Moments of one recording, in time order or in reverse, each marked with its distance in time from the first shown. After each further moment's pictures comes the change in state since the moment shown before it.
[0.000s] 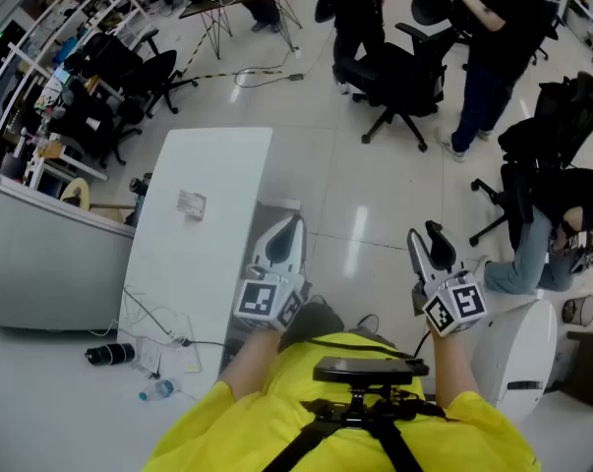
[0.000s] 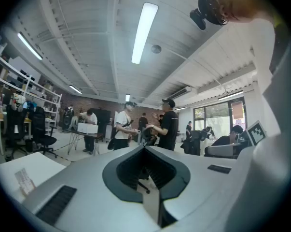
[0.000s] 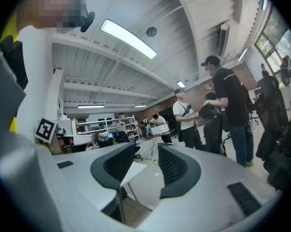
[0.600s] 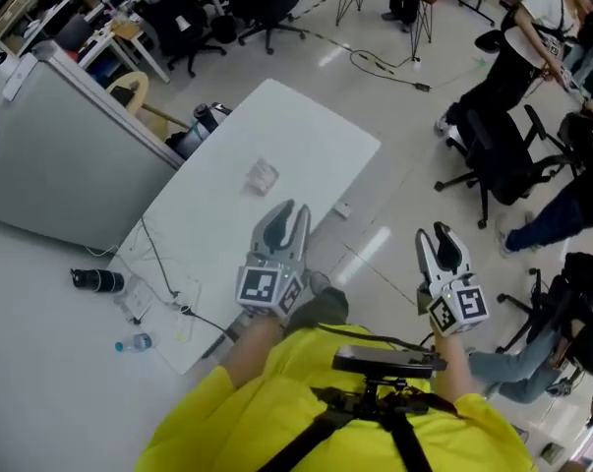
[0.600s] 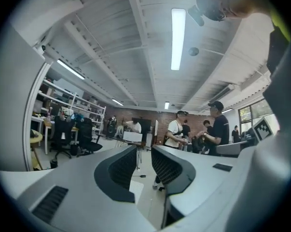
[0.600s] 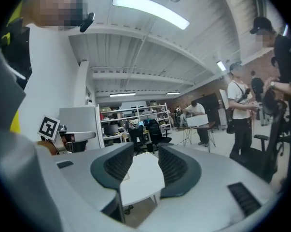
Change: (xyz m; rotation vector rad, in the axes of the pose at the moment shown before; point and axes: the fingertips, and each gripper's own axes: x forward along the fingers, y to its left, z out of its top) left arm -0.006 0.276 0.012 -0.055 -0.109 0.391; right arm 0.284 0.107 -0.023 -0.130 0.139 0.322
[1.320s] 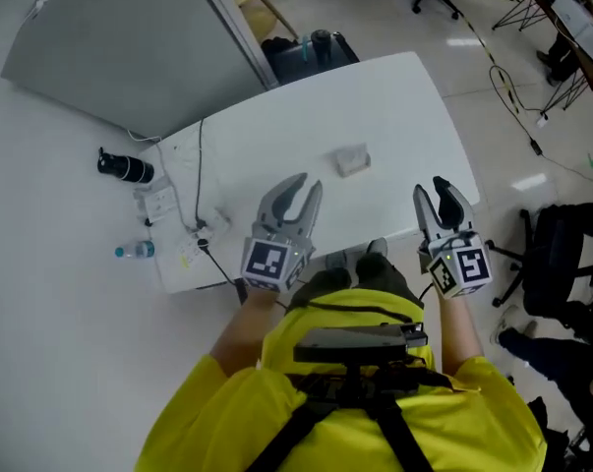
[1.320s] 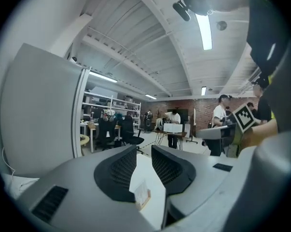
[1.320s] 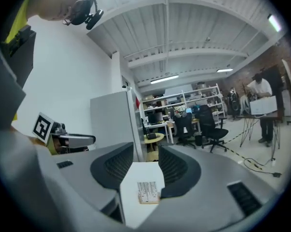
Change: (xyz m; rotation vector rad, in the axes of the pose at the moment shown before) left arm -0.009 0.209 -0.025 0.021 0.092 0.488; right arm 0.319 0.130 -0.023 -0.100 0.171 0.614
